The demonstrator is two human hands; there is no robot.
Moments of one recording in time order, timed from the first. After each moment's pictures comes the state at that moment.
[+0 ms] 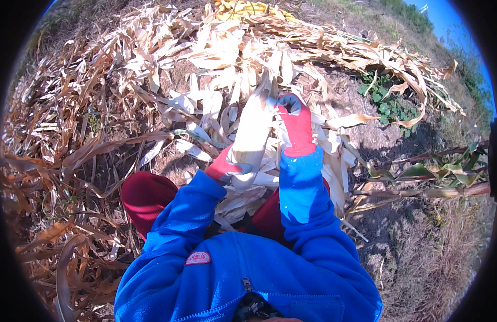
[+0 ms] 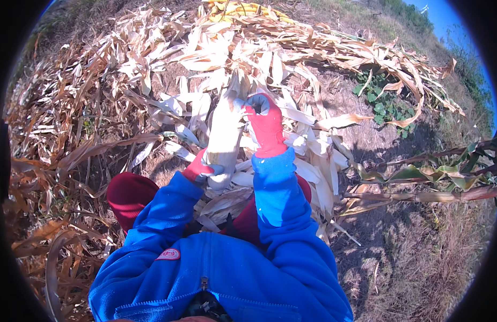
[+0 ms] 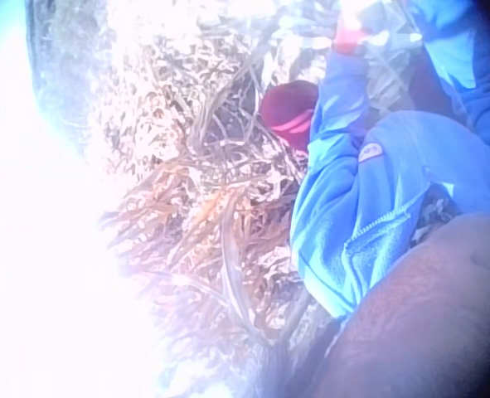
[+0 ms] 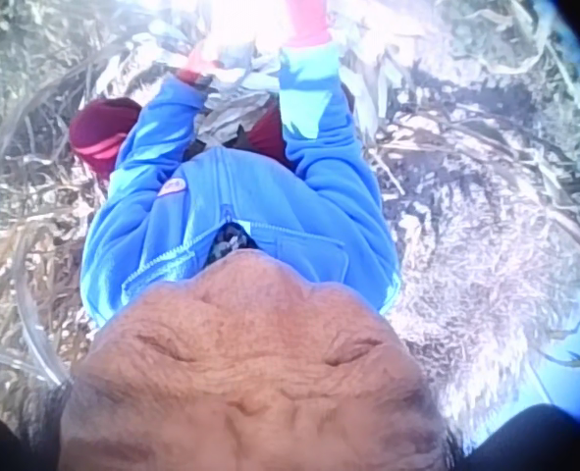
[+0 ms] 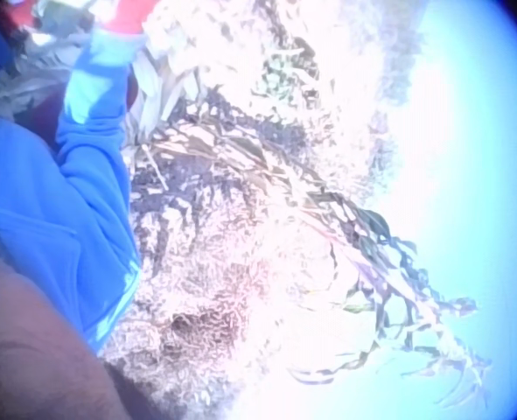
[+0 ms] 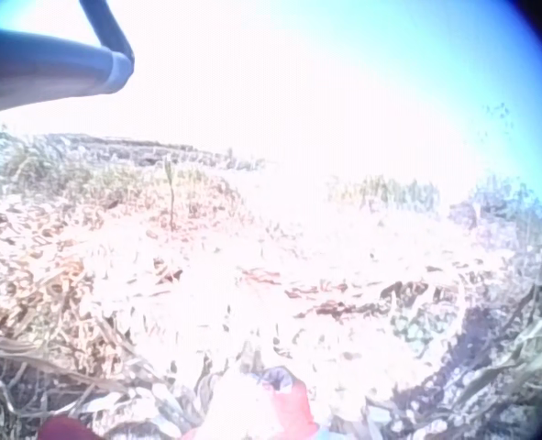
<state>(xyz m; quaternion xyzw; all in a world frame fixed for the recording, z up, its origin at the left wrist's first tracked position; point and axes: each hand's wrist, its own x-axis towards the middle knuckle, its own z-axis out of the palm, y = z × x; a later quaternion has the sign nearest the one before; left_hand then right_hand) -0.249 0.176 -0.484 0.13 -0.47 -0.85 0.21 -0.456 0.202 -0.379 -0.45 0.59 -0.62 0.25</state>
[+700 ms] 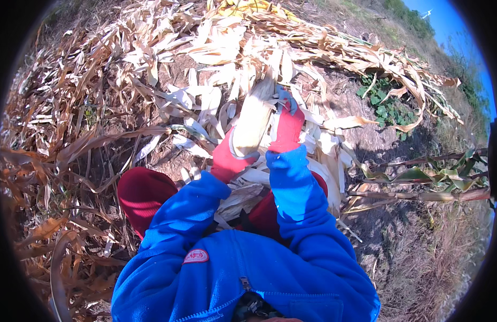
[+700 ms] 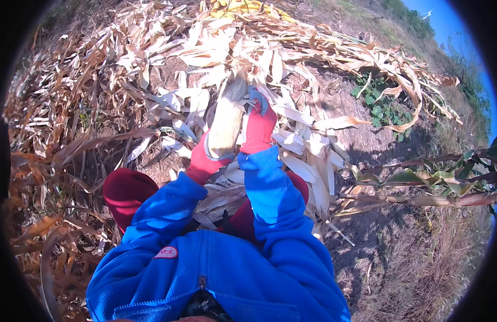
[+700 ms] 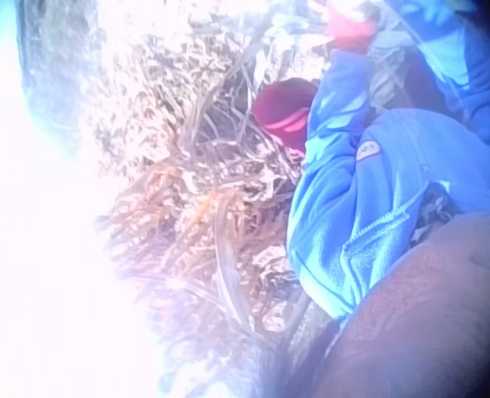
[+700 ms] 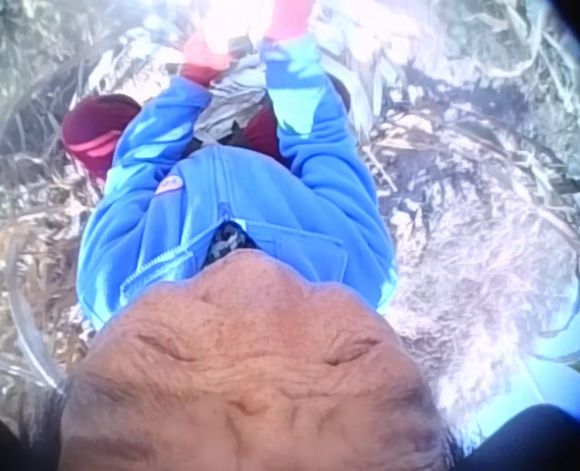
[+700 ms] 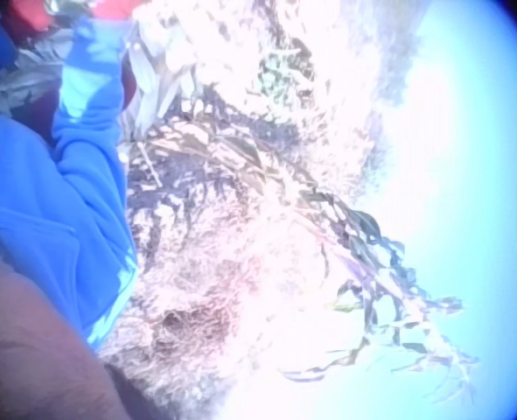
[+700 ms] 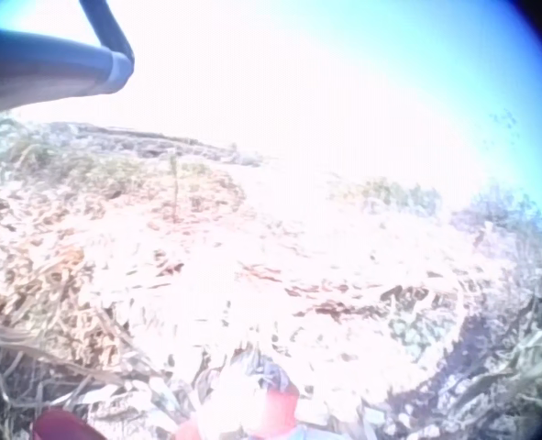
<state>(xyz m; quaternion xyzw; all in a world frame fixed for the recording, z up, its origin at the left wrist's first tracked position) -0.263 0.190 -0.458 0.33 -0.71 -0.50 0.38 -0.430 0.182 -0.406 -0.46 0.69 -0.56 -0.02</state>
